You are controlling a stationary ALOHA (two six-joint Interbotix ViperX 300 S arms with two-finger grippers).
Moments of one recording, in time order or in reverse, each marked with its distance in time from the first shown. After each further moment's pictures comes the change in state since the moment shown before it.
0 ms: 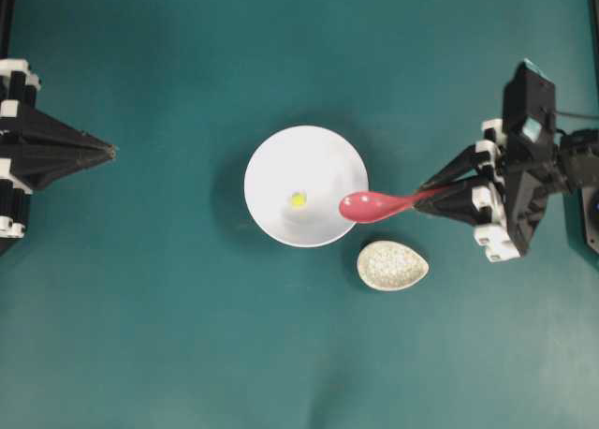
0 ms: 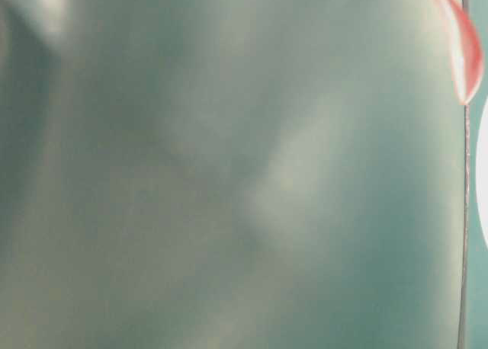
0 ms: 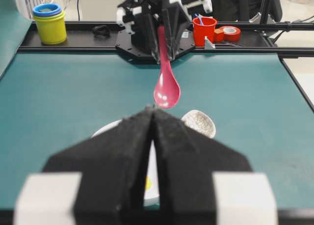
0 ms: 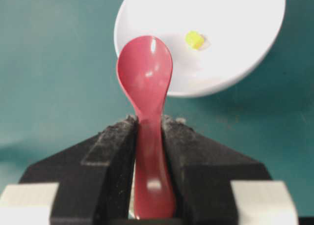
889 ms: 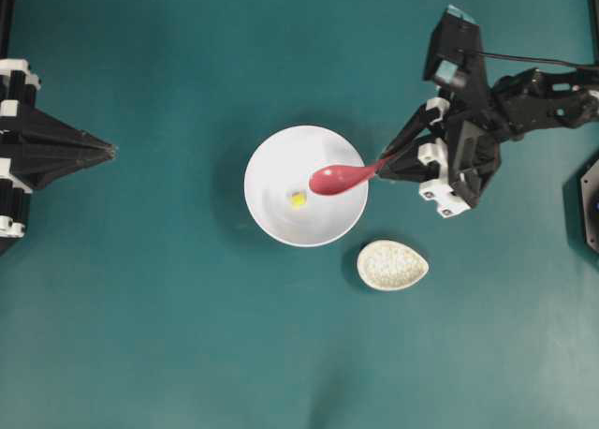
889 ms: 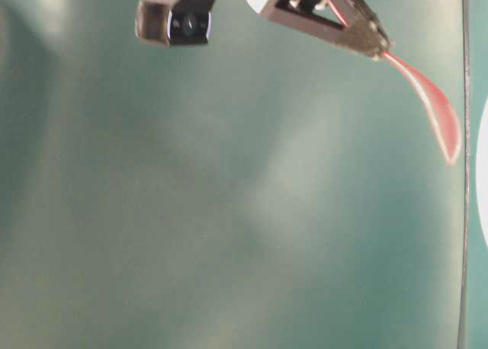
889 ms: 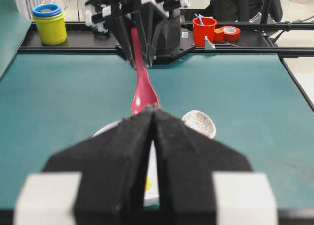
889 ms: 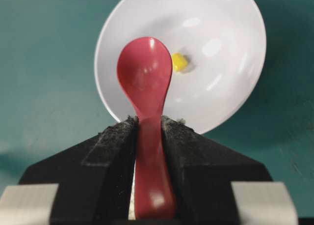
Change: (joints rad) left arm 0.000 0.000 0.000 0.000 0.000 0.000; right arm -0.183 0.192 -0.268 -0.181 0.333 0.086
